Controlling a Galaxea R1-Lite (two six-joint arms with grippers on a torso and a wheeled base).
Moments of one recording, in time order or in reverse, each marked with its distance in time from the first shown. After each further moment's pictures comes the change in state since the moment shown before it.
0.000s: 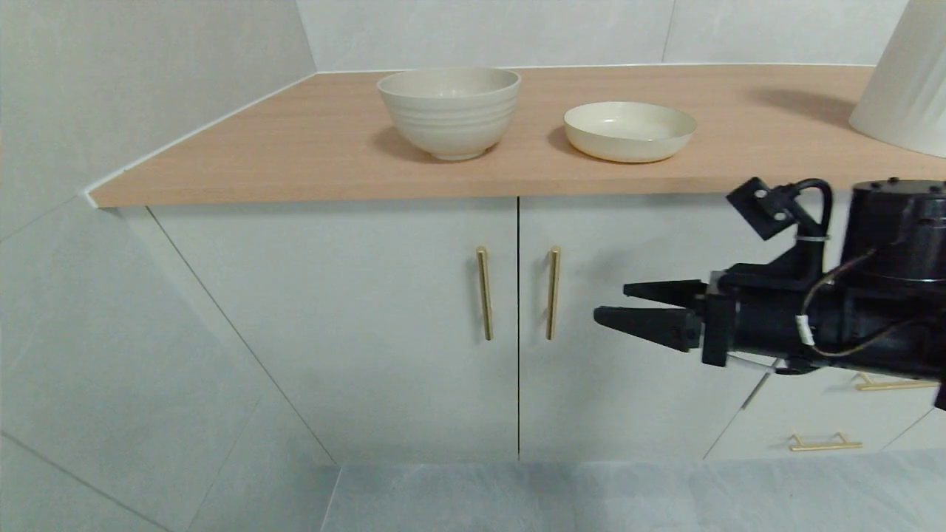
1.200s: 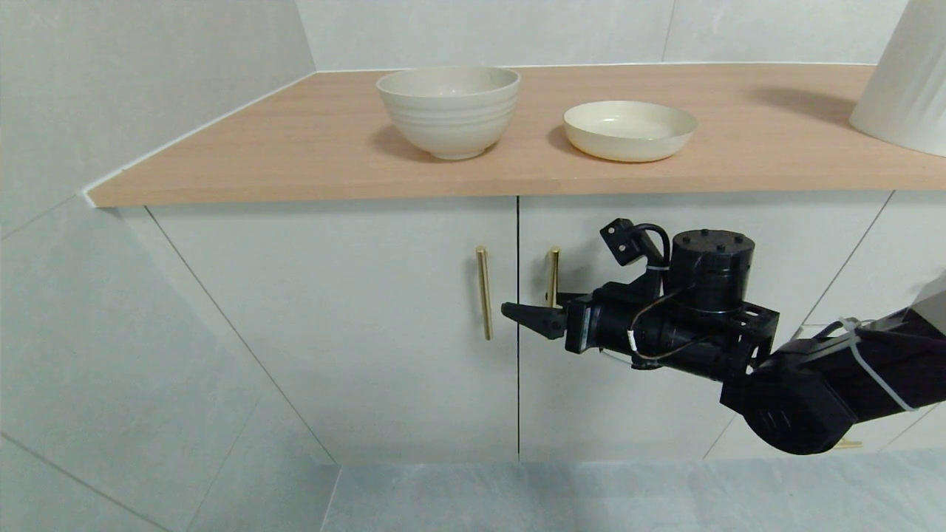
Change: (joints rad) left arm 0.000 0.000 0.000 0.000 0.000 0.000; right arm 0.120 0.371 -0.132 -0.322 -0.206 0.140
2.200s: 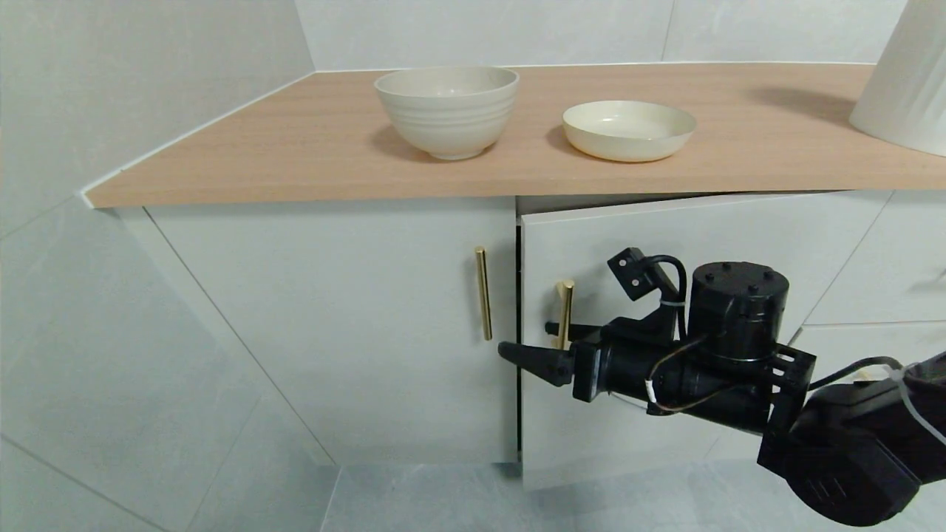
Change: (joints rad) left arm 0.000 0.000 0.000 0.000 0.000 0.000; right arm 0.103 -0.089 0.197 -0.084 -0.010 0.041
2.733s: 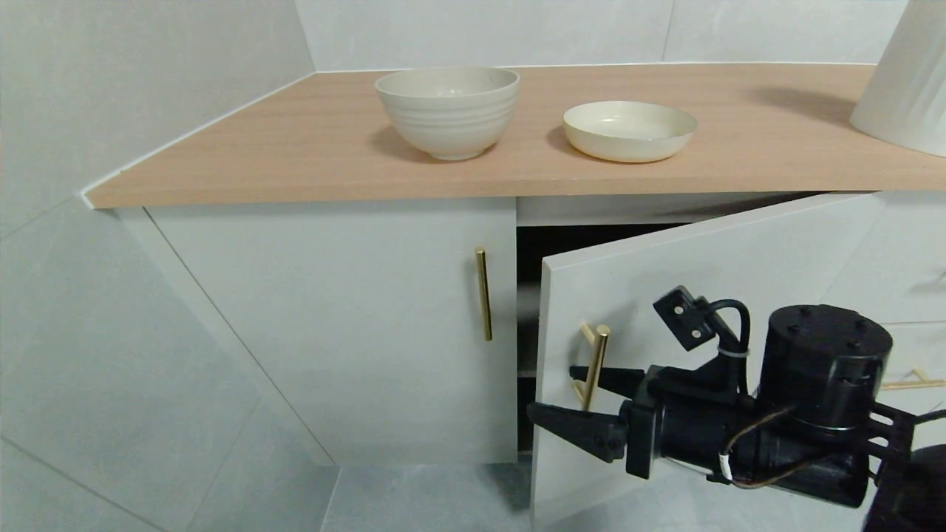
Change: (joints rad) left arm 0.000 0.000 0.000 0.000 0.000 0.000; right arm 0.035 -0.151 0.248 -0.062 0.016 0.006
